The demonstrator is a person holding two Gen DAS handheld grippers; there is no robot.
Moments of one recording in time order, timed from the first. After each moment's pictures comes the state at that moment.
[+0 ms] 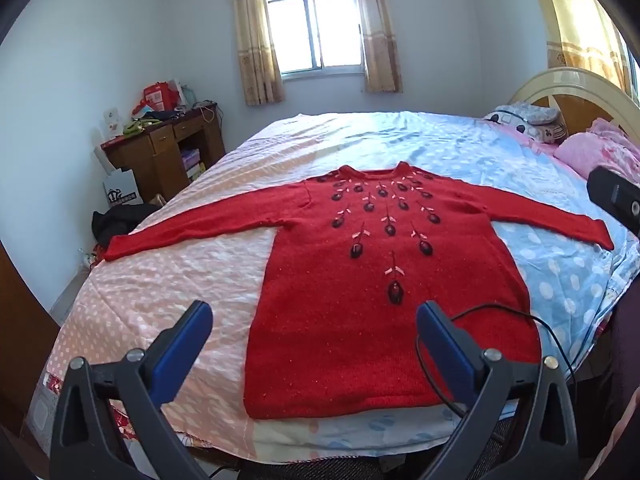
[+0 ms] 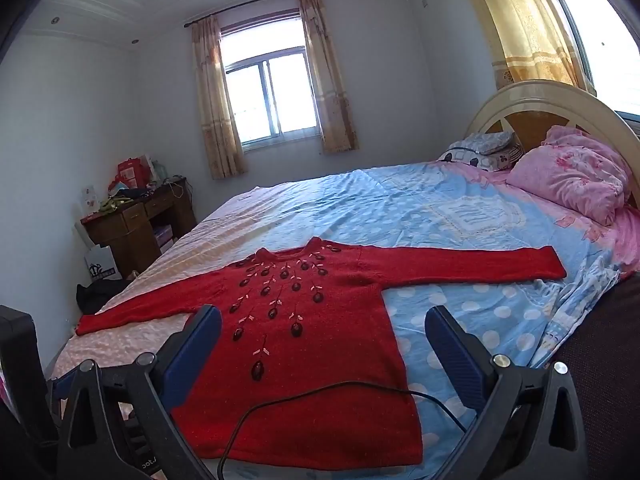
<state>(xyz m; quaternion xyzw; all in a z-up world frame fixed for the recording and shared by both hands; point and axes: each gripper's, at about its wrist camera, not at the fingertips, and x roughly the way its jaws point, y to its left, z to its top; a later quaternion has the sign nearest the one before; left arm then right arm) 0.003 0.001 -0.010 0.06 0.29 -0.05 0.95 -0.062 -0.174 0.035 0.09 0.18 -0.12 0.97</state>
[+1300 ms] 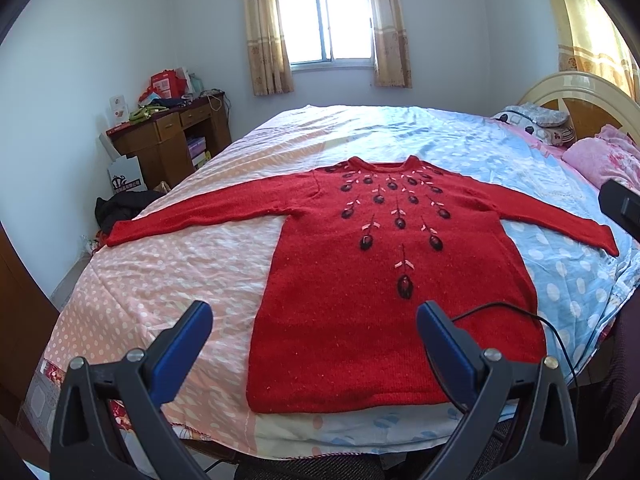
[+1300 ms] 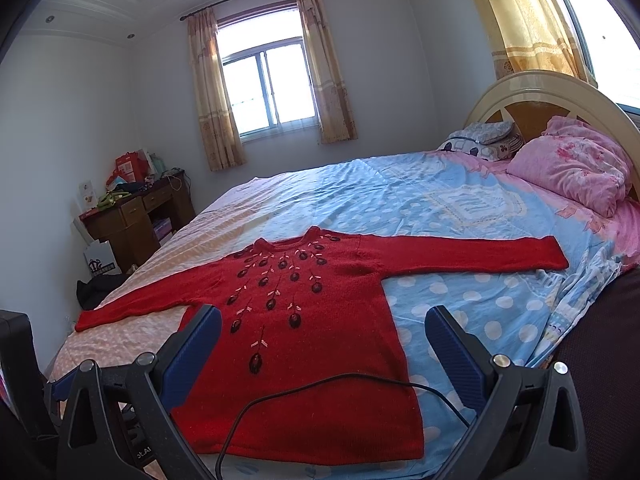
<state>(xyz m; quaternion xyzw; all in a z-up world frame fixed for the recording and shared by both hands) 0.007 0.010 -0.016 0.05 0.31 -0.04 0.95 -0.057 -0.180 0.026 0.10 0.20 -0.12 0.97</state>
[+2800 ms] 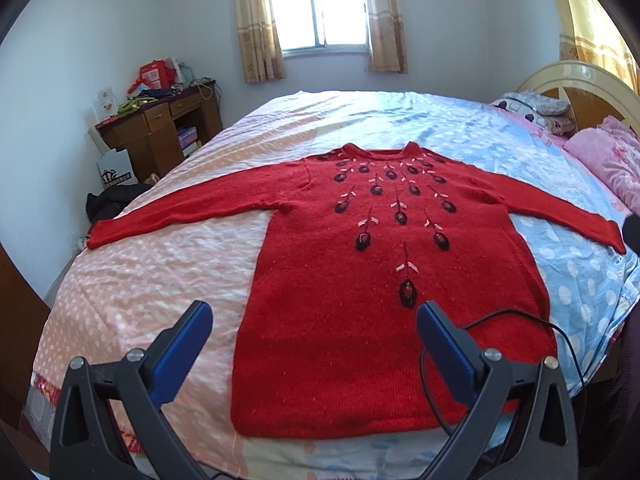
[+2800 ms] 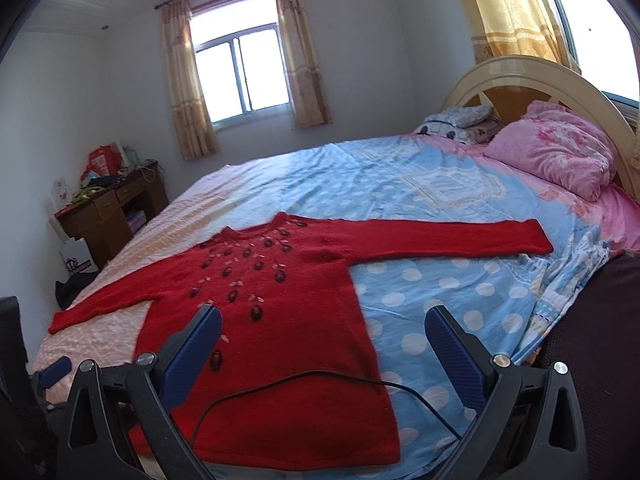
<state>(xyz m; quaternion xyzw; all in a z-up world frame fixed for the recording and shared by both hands) 0.049 -0.002 -0.030 0.06 0.34 -0.05 0.94 -0.033 -0.213 0.005 0.11 0.24 -0.17 0.95</state>
